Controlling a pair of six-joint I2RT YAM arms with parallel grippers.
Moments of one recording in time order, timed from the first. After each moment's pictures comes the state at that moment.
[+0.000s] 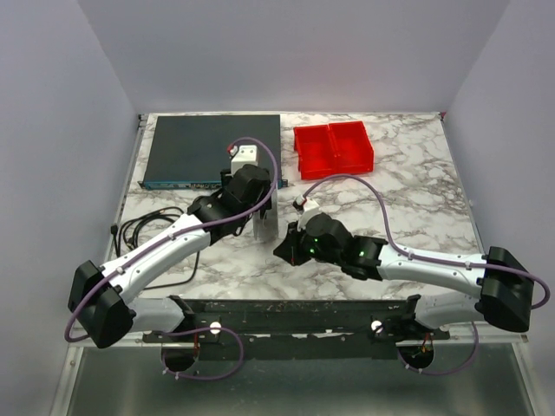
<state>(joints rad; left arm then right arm) -0.76 1.27 1.06 -0.43 -0.52 -0.52 1.10 1.28 0.77 0.01 0.09 0.64</state>
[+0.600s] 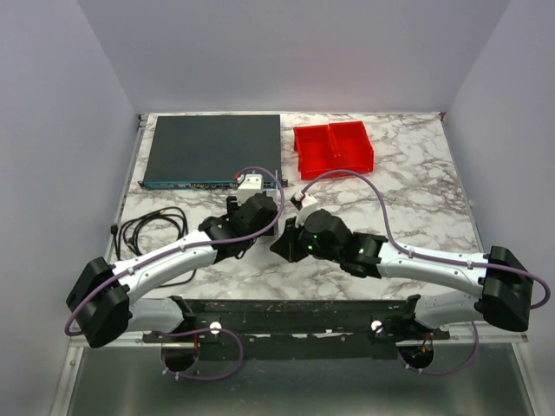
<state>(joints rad) -0.87 1.24 0.84 -0.39 -0.55 -0.63 1.11 1.29 0.81 0.01 0.09 0.63</state>
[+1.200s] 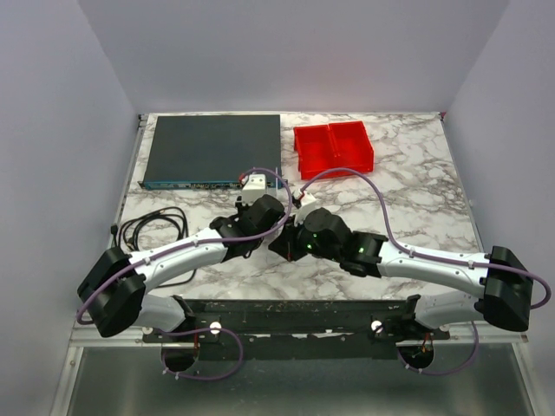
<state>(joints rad) -0.89 1.32 0.82 -0.29 -0.65 -0.65 1.11 1.29 0.84 0.00 0.09 0.63</state>
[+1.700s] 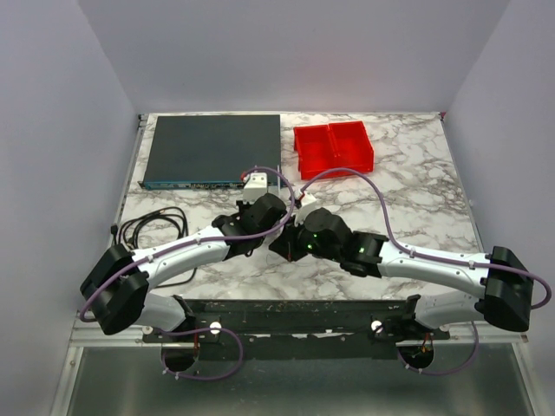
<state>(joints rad) -0.88 1.35 0.84 -0.29 -0.67 -0.64 1.11 1.29 0.84 -0.01 0.09 0.63</state>
